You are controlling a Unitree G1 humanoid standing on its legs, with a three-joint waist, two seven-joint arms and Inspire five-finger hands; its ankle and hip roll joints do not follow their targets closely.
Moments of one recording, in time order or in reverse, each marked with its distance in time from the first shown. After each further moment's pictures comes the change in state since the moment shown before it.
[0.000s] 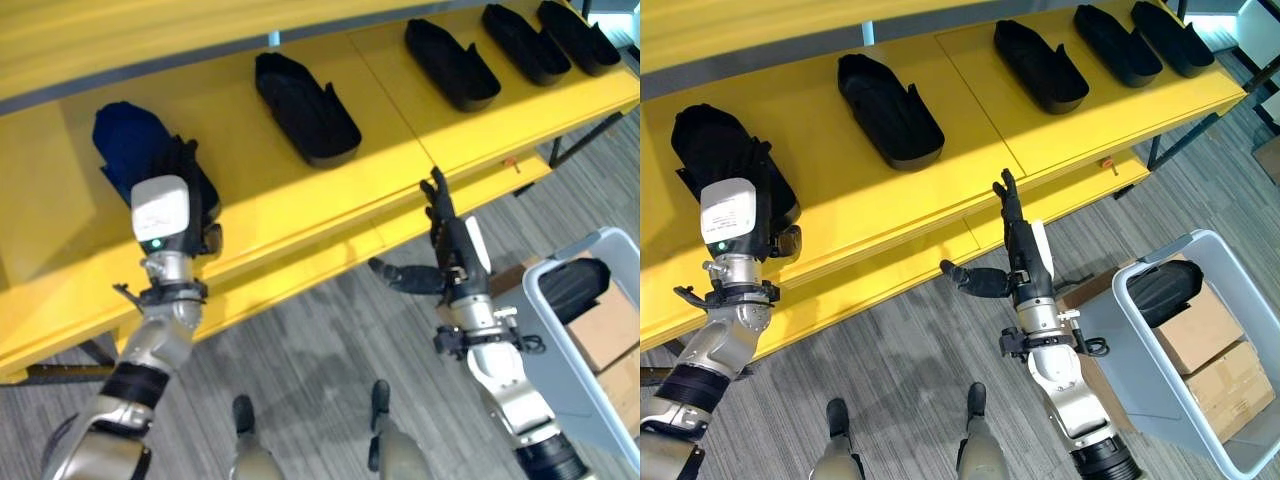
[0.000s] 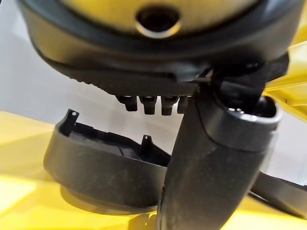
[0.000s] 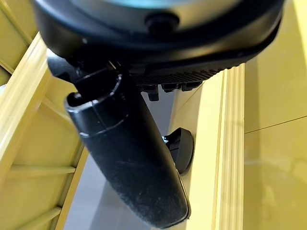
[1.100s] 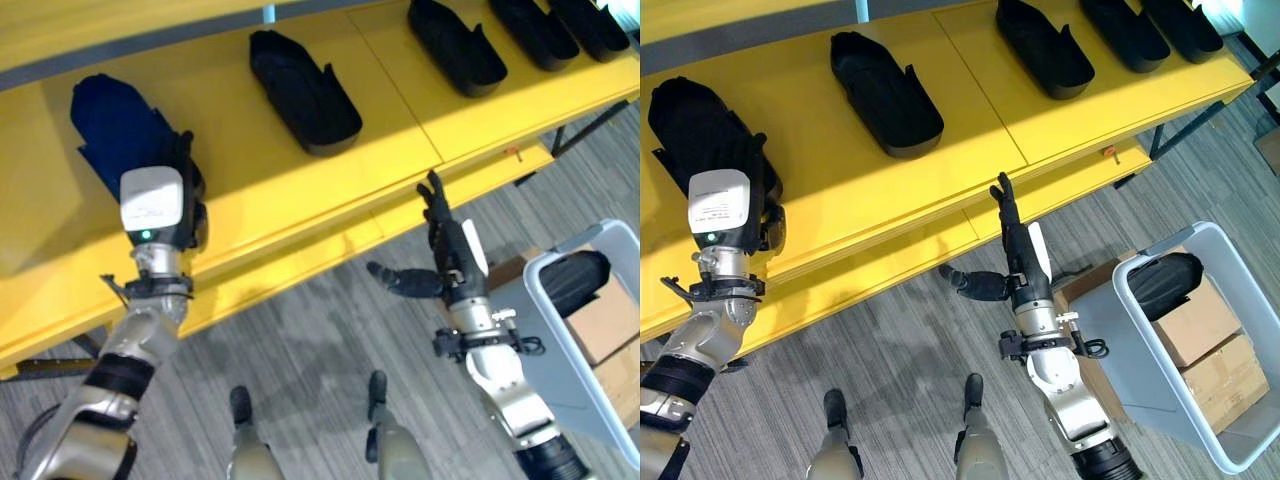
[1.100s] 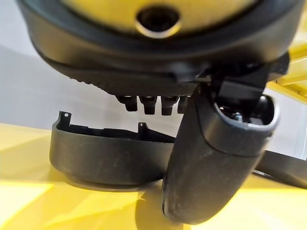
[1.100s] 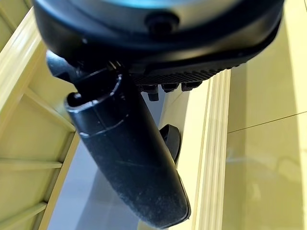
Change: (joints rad) left arm -0.042 0.064 -0.049 0.059 0.041 -0.005 0.020; right arm 0.009 -0.010 0.013 0.000 -0.020 -0.004 -0.002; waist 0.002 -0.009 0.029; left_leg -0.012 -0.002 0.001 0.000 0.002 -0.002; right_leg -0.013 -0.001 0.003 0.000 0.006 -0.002
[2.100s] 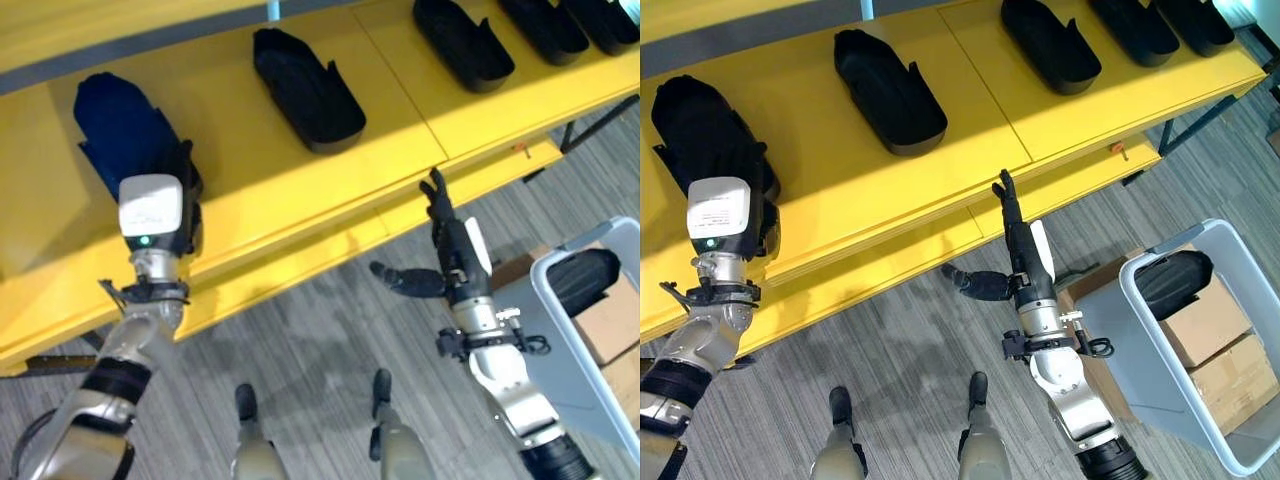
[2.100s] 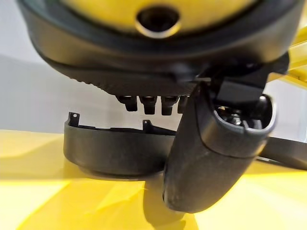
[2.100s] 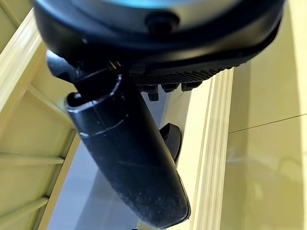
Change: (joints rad) left arm 0.021 0.006 0.001 0.018 0.037 -0.001 -0.001; right arm 0.000 -0.025 0.000 0.000 -0.017 -0.014 -0.007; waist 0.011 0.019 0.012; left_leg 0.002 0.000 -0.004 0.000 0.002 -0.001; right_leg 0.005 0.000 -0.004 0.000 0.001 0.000
